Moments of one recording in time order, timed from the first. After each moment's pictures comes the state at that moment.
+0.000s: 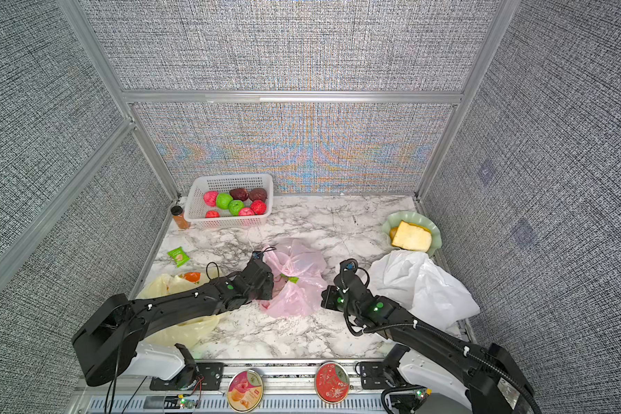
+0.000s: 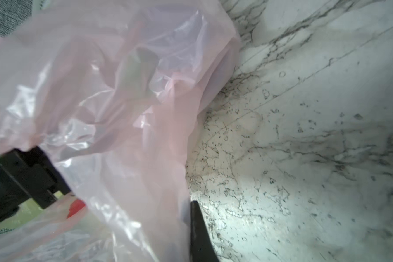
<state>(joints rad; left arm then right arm) -0.85 1.40 0.72 -0.28 -0.22 -0.65 0.78 0.99 0.50 -0.27 -0.01 0.91</state>
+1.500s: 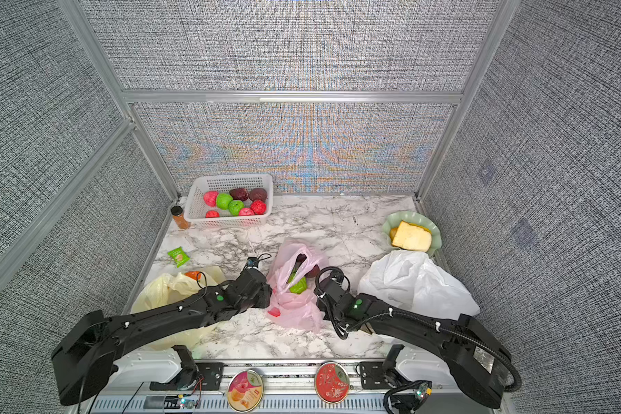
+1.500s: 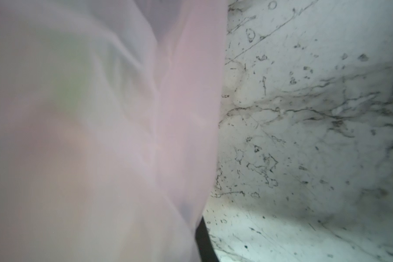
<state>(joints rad) -0.92 1.23 0.66 -0.35 -0.23 -0.68 0.92 1.18 0.57 -0.39 0.12 0.96</state>
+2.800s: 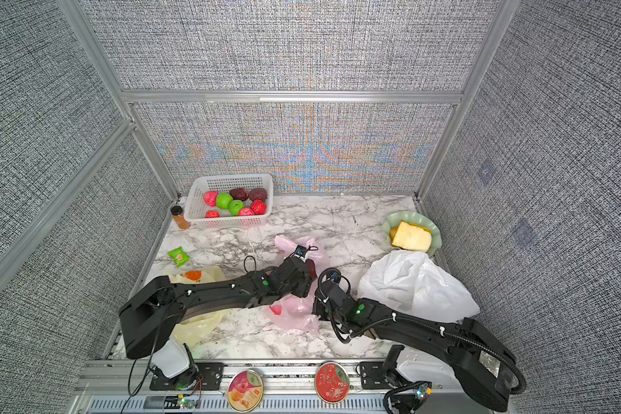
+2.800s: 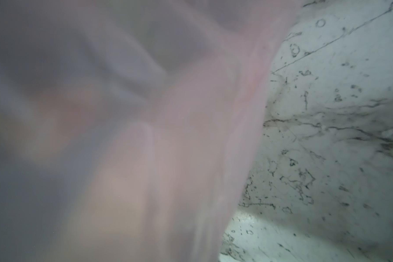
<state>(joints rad) -1.04 1.70 1.03 -0.22 -0.31 -0.45 0.95 1.15 0.52 -0.26 0.11 0.92</state>
